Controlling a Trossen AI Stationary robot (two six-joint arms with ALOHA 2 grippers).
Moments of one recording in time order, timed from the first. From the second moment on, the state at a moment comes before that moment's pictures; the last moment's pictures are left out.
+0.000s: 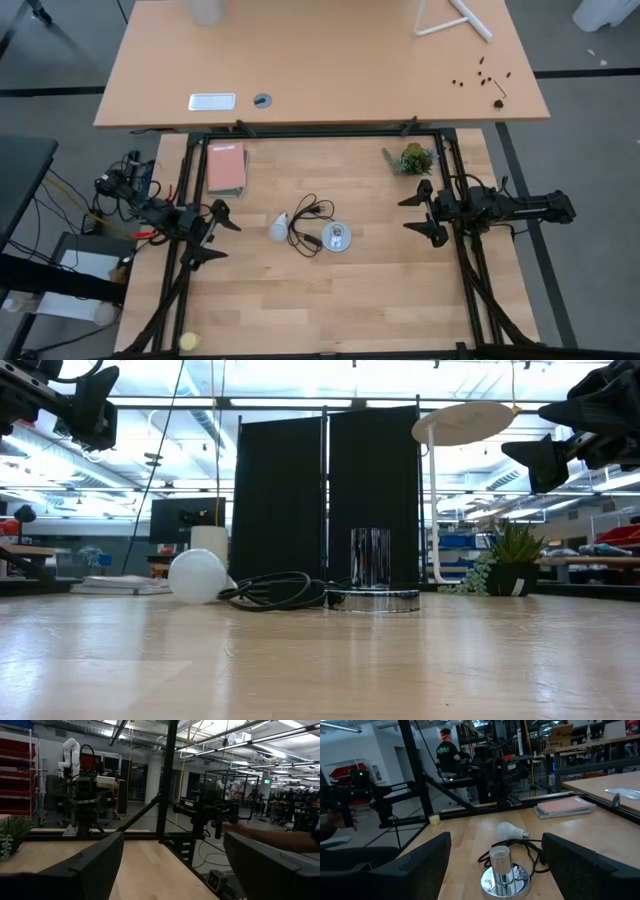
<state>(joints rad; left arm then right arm) -0.55 0.00 0.01 0.24 -0.21 -0.08 0.06 0.01 0.01 0.06 -0.01 0.18</state>
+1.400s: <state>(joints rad) -0.55 0.00 0.01 0.33 -0.23 -0.29 0.06 0.01 0.01 0.25 0.20 0.16</state>
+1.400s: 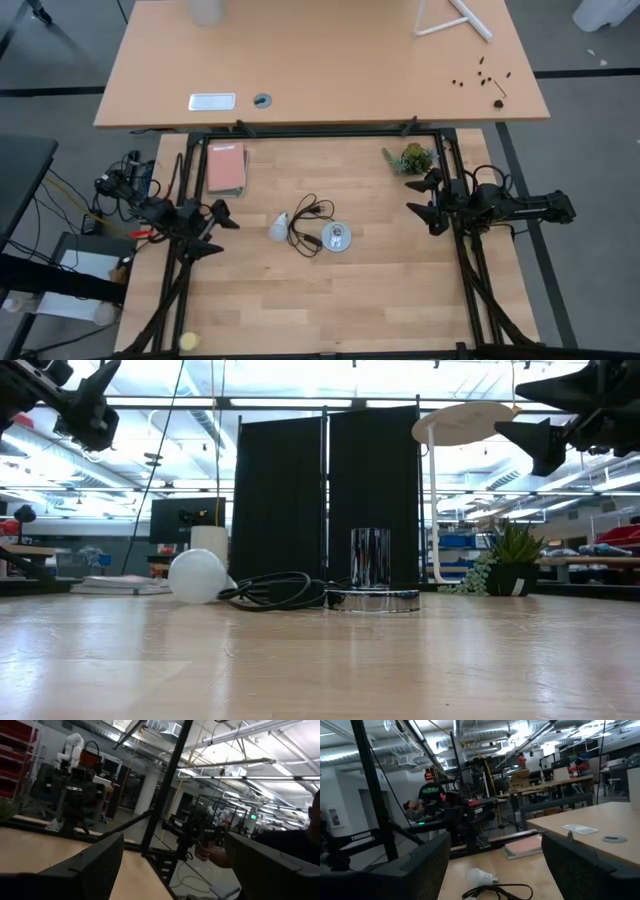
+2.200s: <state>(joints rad) -0.55 0.00 0.01 0.35 -0.87 -0.19 0.06 0.19 0.03 0.15 0.05 0.21</state>
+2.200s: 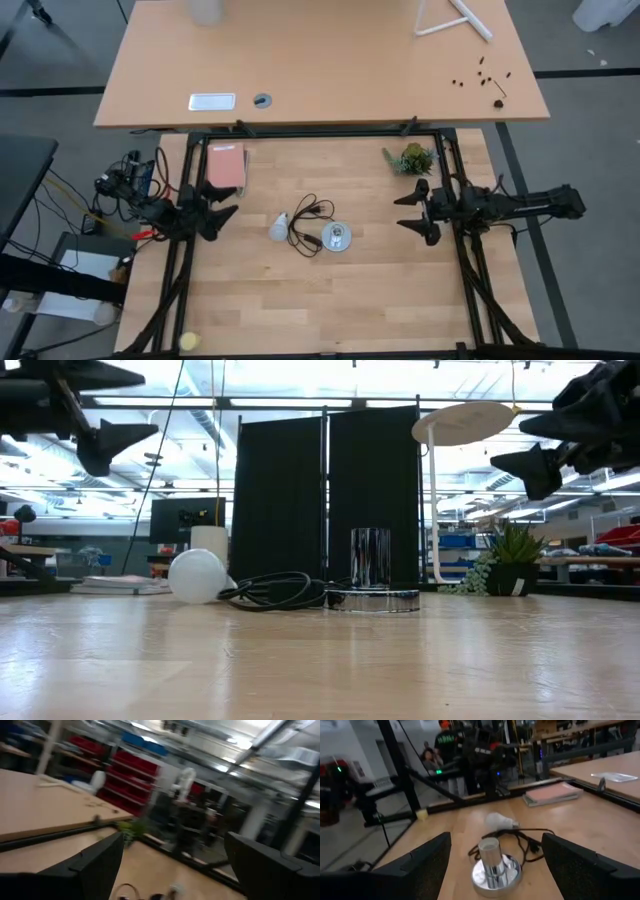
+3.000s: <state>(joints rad) -0.55 0.79 0.41 0.10 -0.85 -0.26 0.00 1.08 0.62 0.13 0.08 0.04</state>
